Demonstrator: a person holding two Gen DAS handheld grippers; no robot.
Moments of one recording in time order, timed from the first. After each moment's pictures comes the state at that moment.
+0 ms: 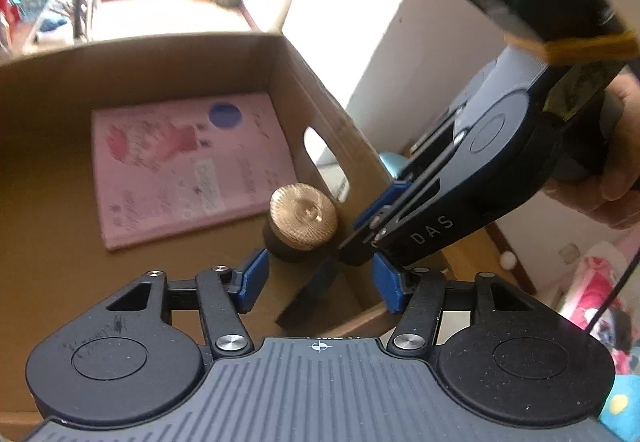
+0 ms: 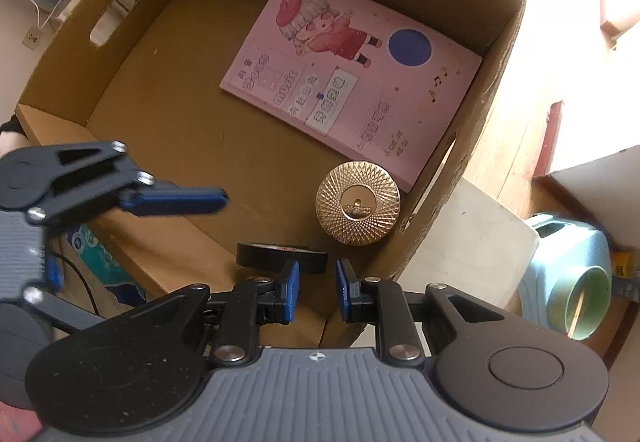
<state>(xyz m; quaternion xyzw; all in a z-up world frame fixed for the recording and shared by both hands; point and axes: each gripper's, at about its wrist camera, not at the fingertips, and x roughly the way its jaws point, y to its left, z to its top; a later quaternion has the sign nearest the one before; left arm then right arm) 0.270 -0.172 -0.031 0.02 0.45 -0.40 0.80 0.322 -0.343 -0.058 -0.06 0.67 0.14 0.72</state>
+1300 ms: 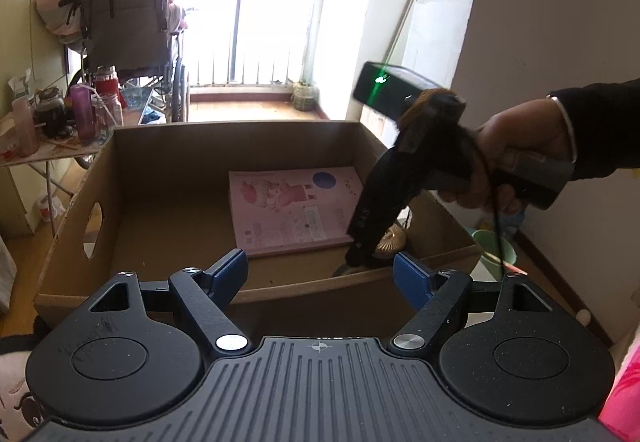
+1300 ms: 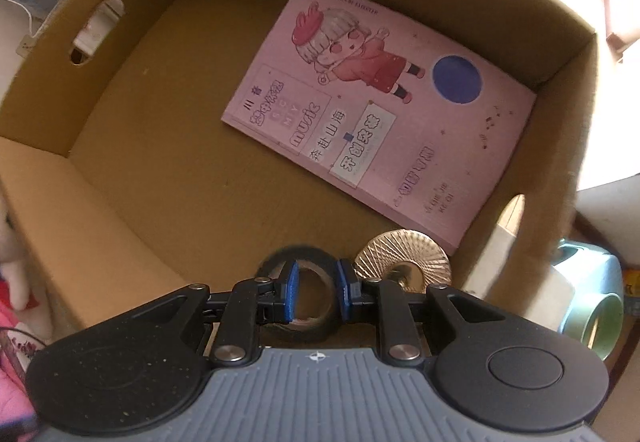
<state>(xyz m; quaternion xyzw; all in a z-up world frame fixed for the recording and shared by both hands) 0.185 -0.081 -0.002 0.02 0.30 -0.31 0.90 0.356 -0.304 -0.109 -0.06 0.66 0.14 0.73</state>
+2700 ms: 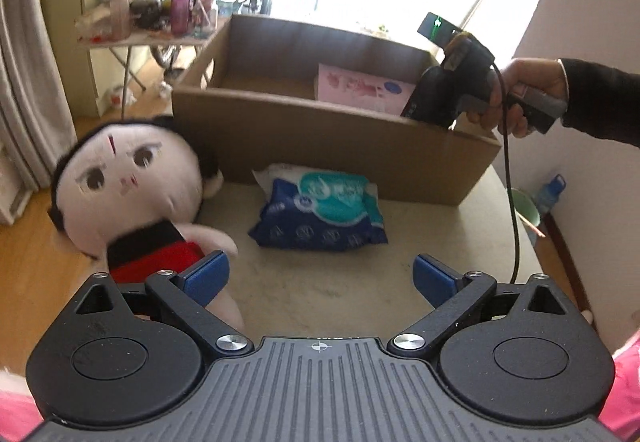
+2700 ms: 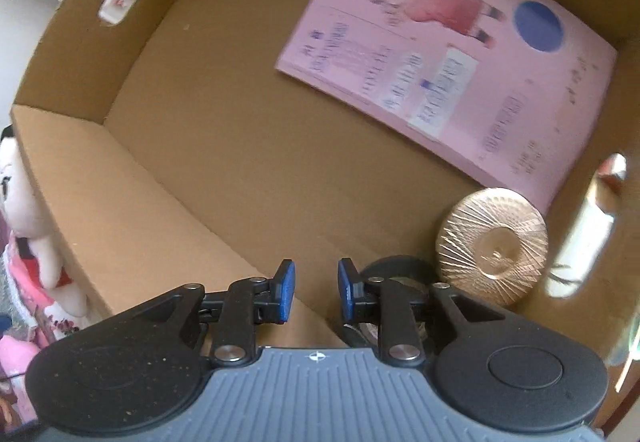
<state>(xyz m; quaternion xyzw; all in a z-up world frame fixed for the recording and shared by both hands) 0.078 -0.008 -0.012 -0.03 0.42 -0.19 0.89 0.338 -0.315 -0.130 -0.02 0.70 0.17 0.69</state>
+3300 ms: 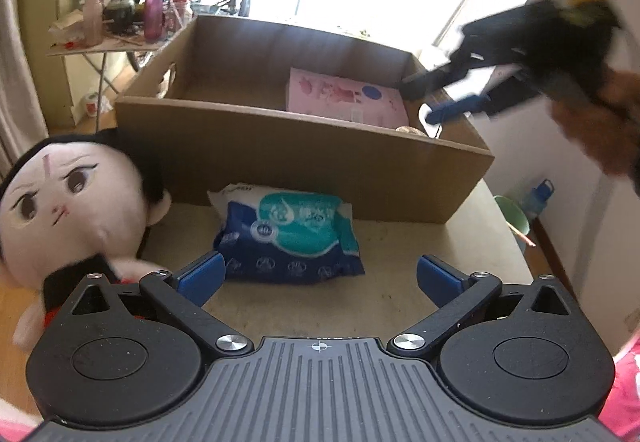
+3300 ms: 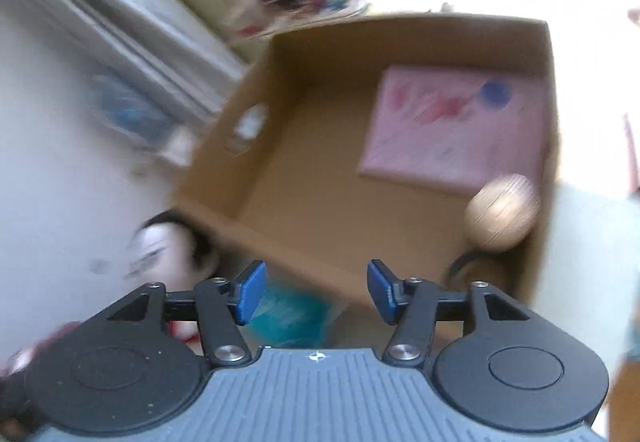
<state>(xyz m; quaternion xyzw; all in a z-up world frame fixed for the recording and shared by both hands) 0.114 -0.042 -0.030 -0.03 0.40 -0.22 0.89 0.246 -0.329 -0.047 0.19 0.54 0.23 0.79</state>
